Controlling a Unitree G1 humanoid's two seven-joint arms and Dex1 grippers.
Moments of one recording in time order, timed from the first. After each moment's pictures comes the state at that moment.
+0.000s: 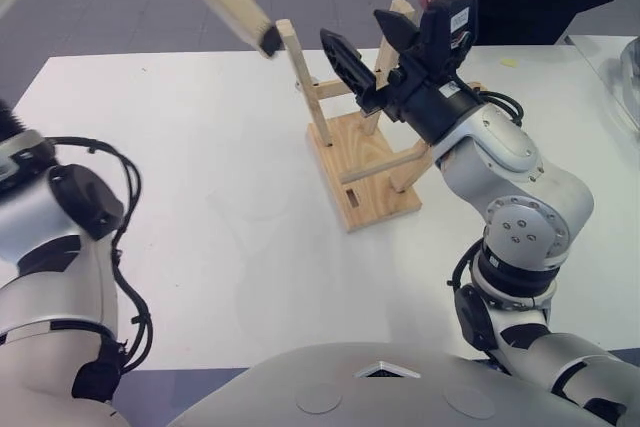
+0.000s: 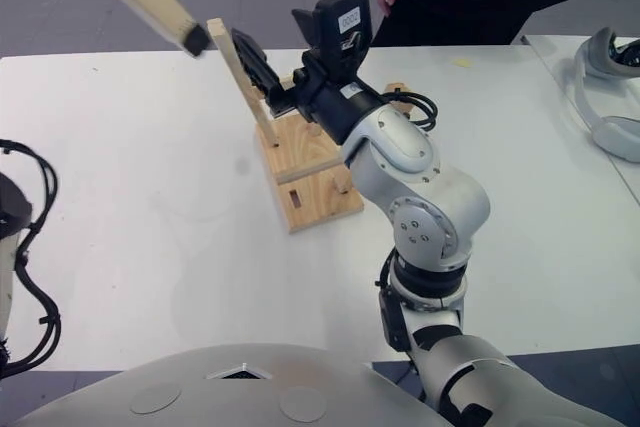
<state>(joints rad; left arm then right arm) -1.03 0.75 0.62 0.30 -1.22 1.01 0.13 -0.44 -0.12 0.01 -0.72 0.60 0.95 -0.03</state>
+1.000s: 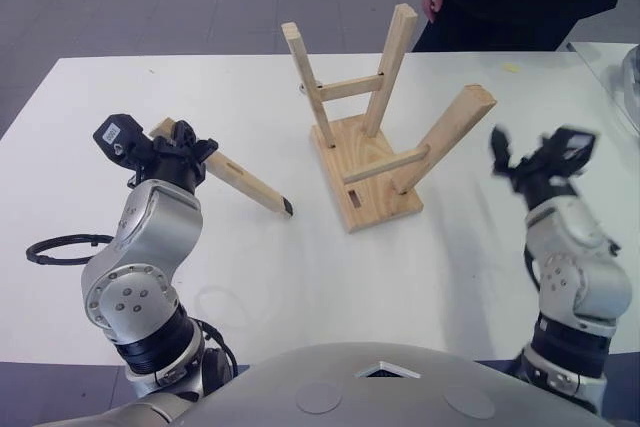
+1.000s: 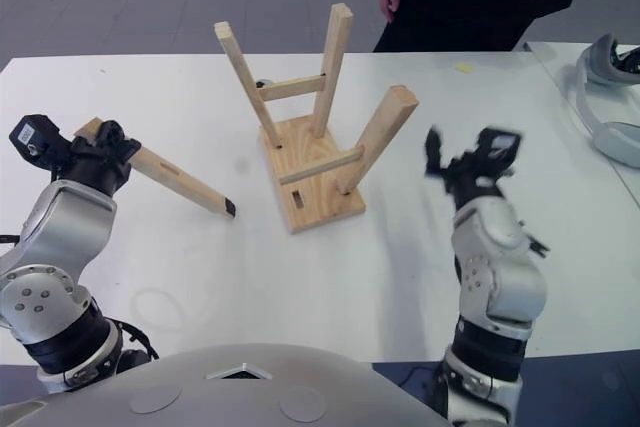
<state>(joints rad) -0.11 0.11 0.36 -0.79 -1.13 0.92 0.96 0.11 -0.22 -0.31 -0.41 0.36 0.69 0.07</state>
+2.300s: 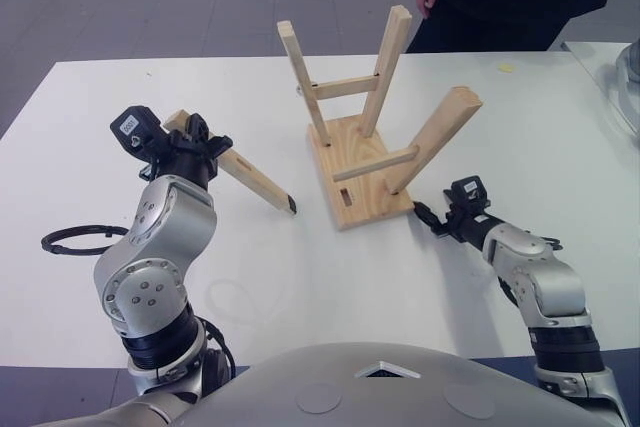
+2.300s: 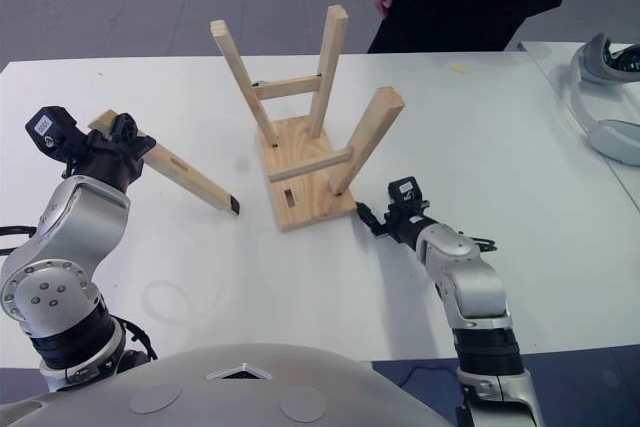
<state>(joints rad) -0.10 0.12 0.27 -0.78 -1.05 0.88 0.91 0.10 -0.40 0.02 -0.24 0.27 0.70 0.38</state>
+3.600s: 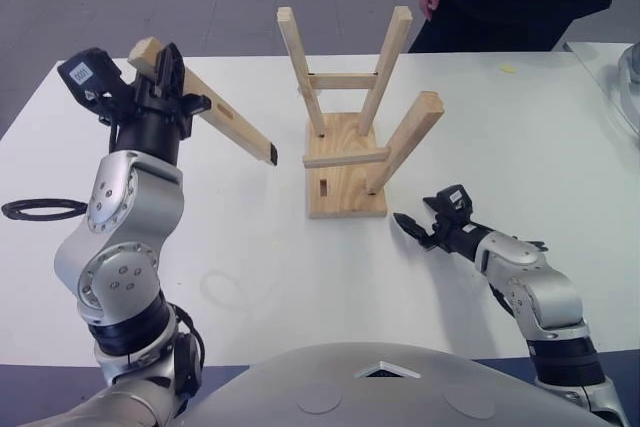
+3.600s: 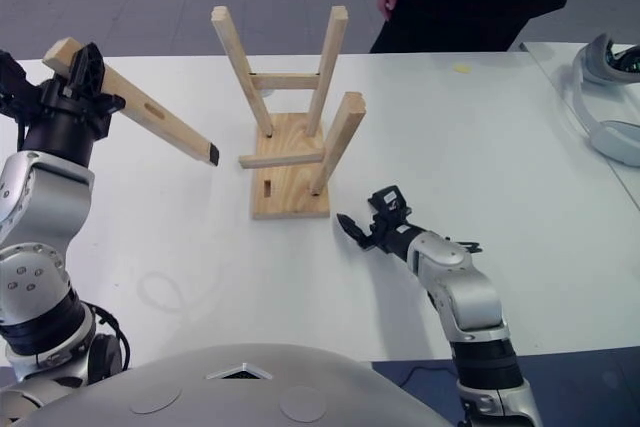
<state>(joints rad) -0.11 0.29 0.30 -0.78 -0.90 0.71 0.47 0.15 -0.40 0.06 -0.30 0.29 0.69 0.45</state>
